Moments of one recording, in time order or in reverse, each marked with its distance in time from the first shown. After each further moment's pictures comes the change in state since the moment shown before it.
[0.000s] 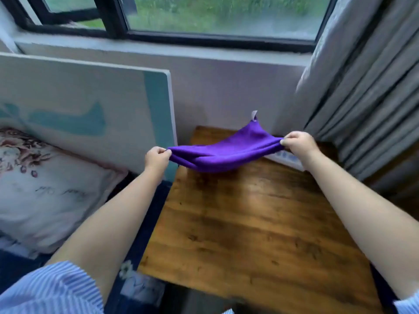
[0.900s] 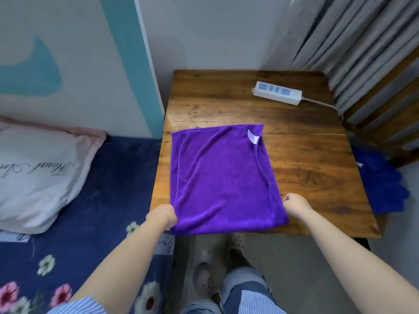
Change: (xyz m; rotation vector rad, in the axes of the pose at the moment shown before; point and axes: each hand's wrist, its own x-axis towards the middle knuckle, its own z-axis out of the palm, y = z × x) left_hand -0.083 -0.221 -0.012 1.248 -0.864 -0.173; right_hand -0.197 0.189 0.104 -0.614 -0.307 0.625
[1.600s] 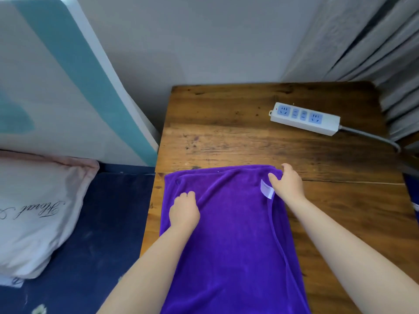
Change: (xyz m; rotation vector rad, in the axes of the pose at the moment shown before) left_hand 0.102 0.124 -0.118 -0.095 0.439 0.033; right_hand 0.167 -0.140 -0.084 0.314 0.186 -0.191
